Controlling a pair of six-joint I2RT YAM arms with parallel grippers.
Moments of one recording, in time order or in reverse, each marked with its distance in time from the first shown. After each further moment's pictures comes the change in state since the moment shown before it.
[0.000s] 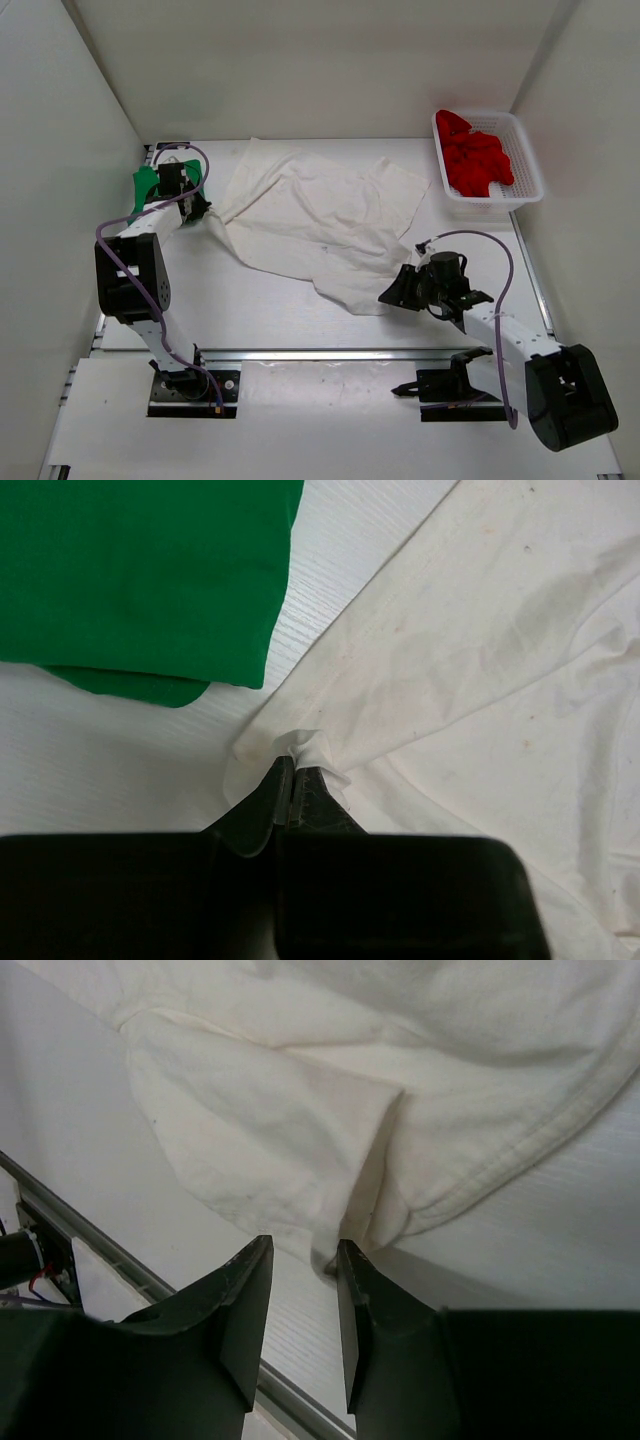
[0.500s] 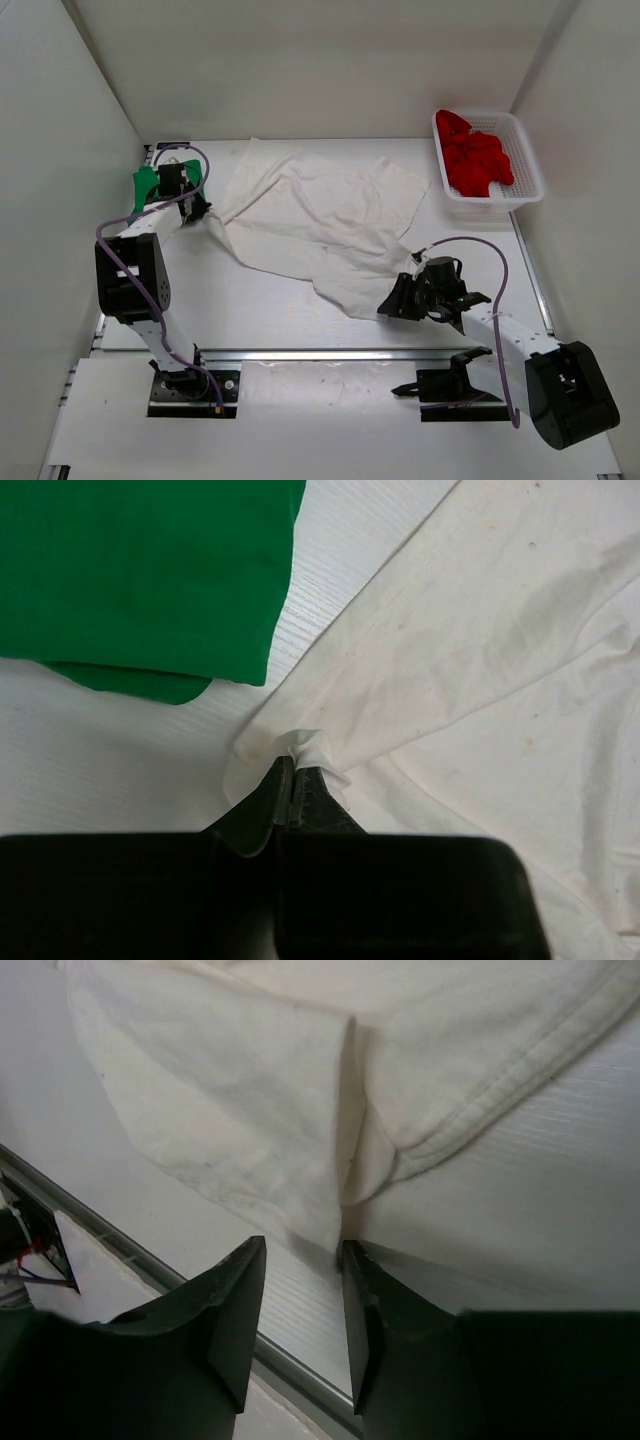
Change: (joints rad) left arm 0.000 0.000 -0.005 0.000 0.000 0.000; right arm 0.031 -0.012 -0.024 -0.082 -0.004 0.021
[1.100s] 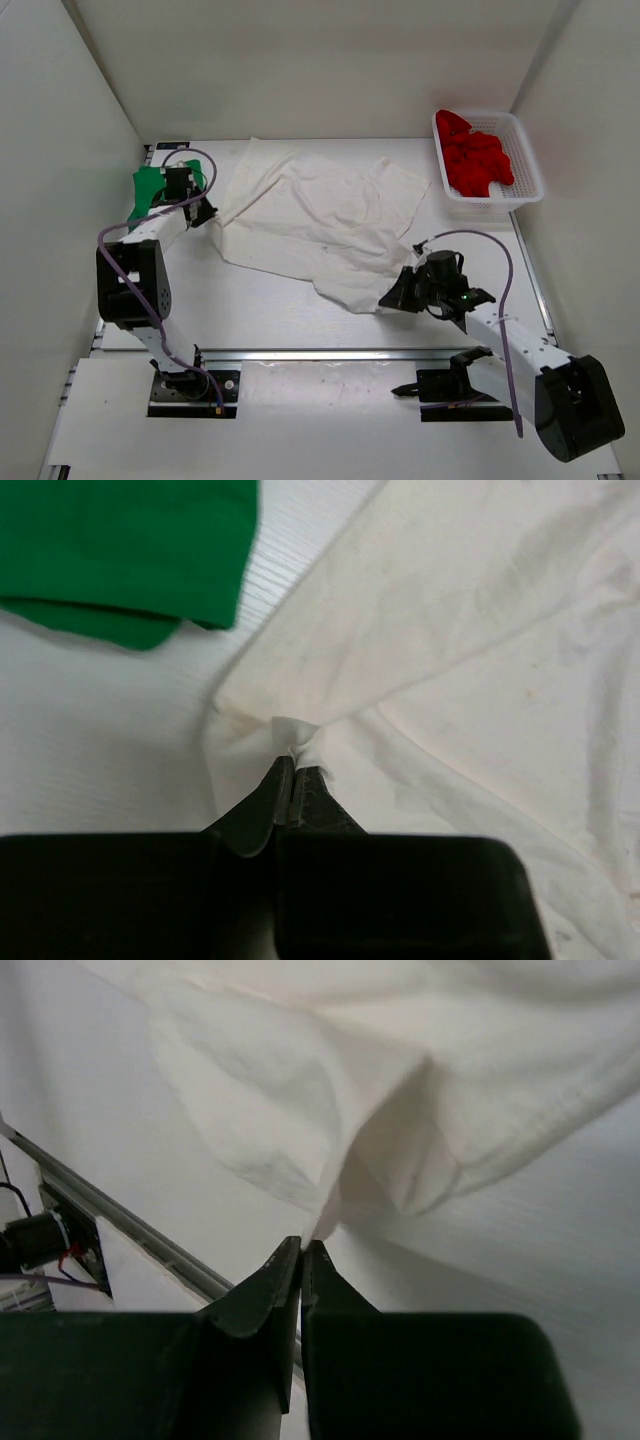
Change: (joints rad) left arm -0.029 -0.033 -0.048 -0.004 -0.005 0.003; right arm 0.020 -0.048 0.017 -0.021 -0.010 0.048
